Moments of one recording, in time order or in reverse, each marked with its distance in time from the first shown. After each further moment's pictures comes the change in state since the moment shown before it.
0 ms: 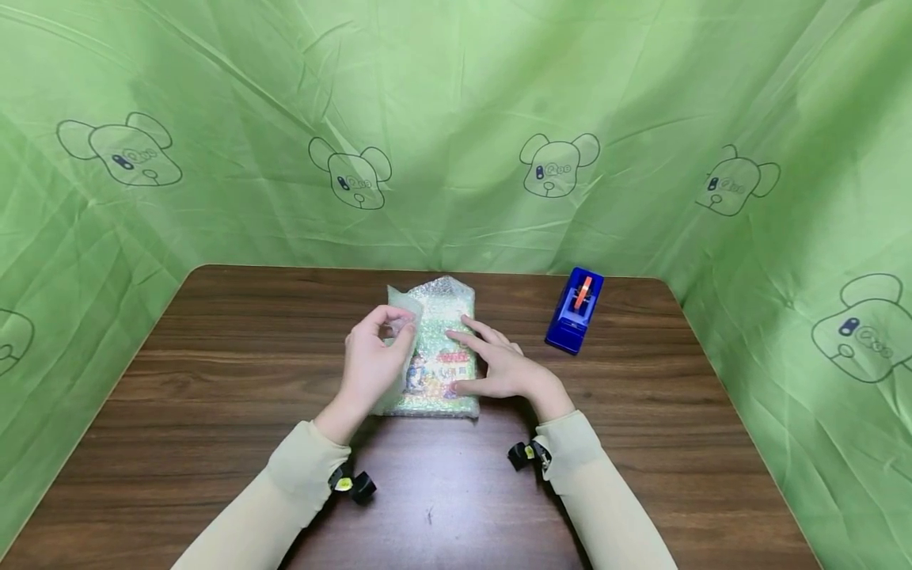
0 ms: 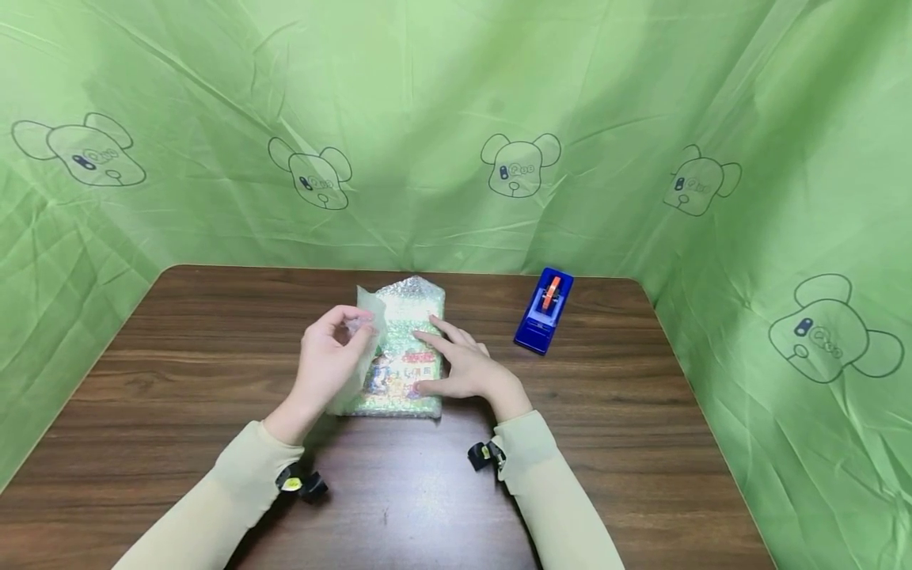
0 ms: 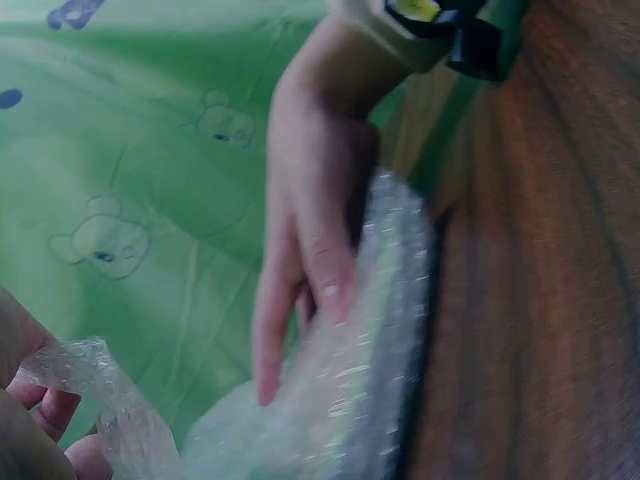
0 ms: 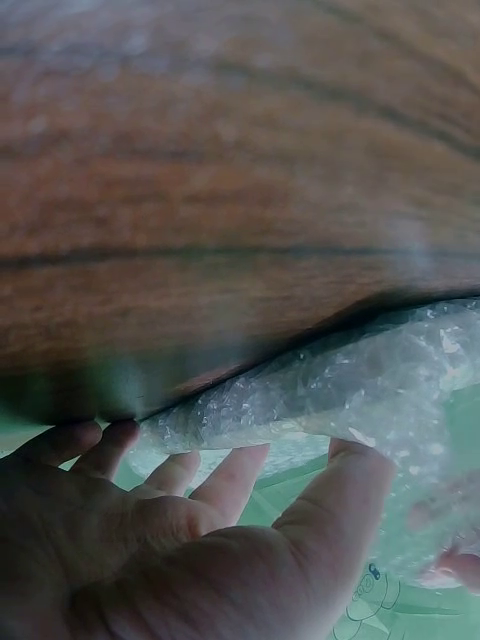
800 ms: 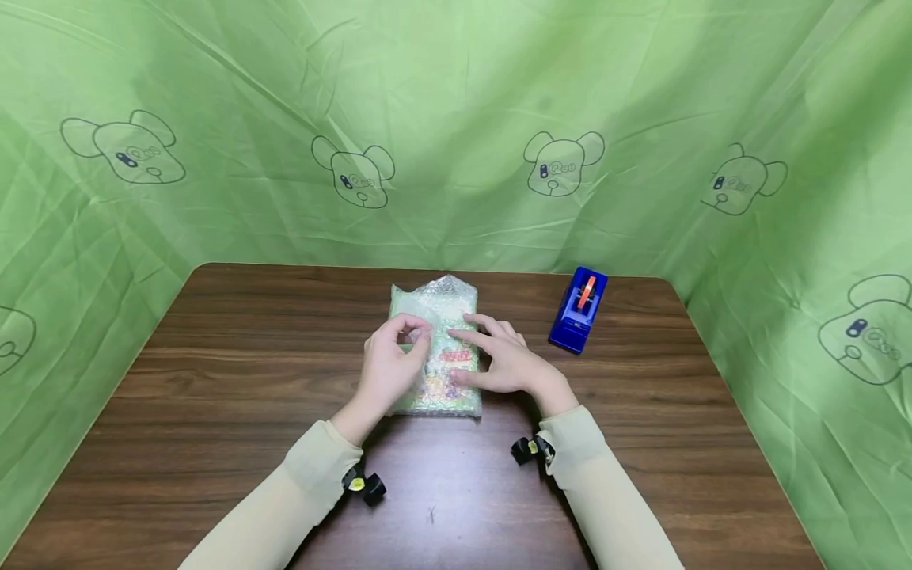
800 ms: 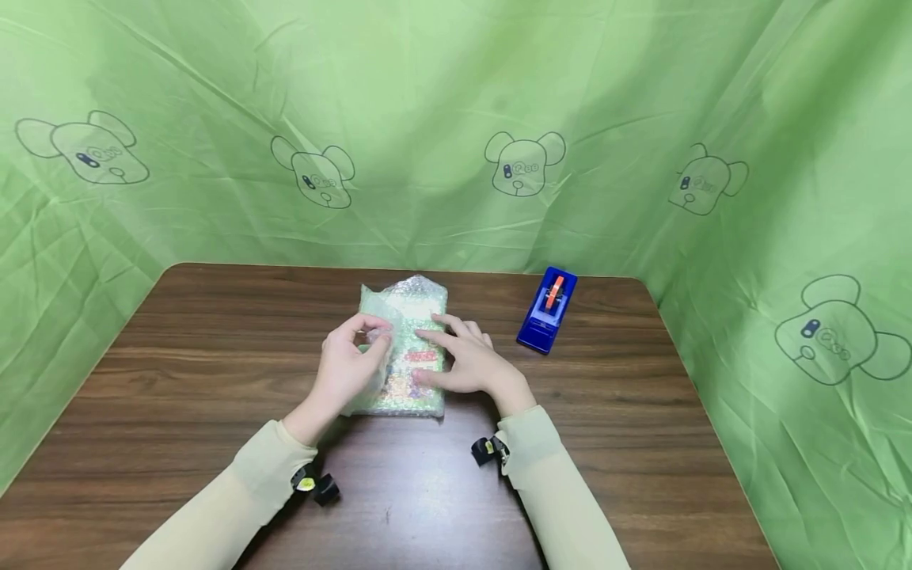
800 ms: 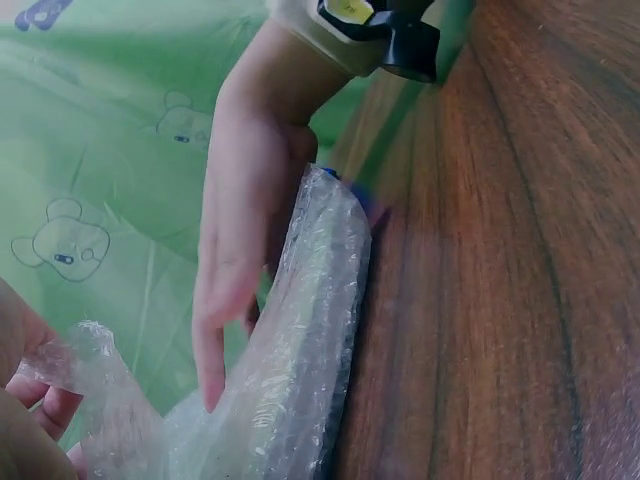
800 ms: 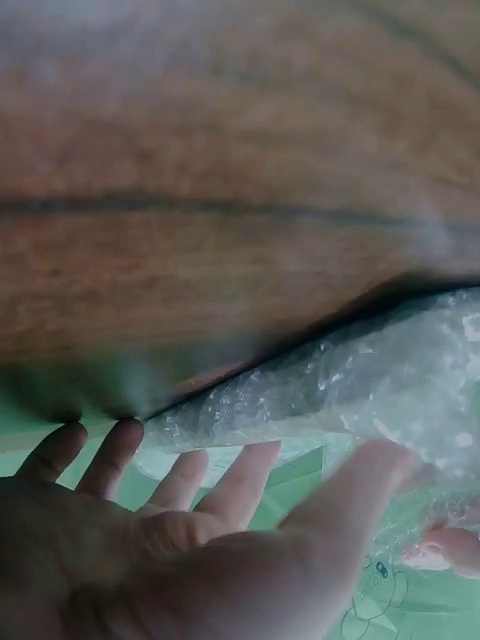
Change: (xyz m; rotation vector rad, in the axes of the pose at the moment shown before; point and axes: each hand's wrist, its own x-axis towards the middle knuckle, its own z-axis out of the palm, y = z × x) left_hand -0.006 -0.010 0.017 0.033 -0.074 0.000; right_hand 0.007 0.002 -0.003 -0.087 0.085 -0.042
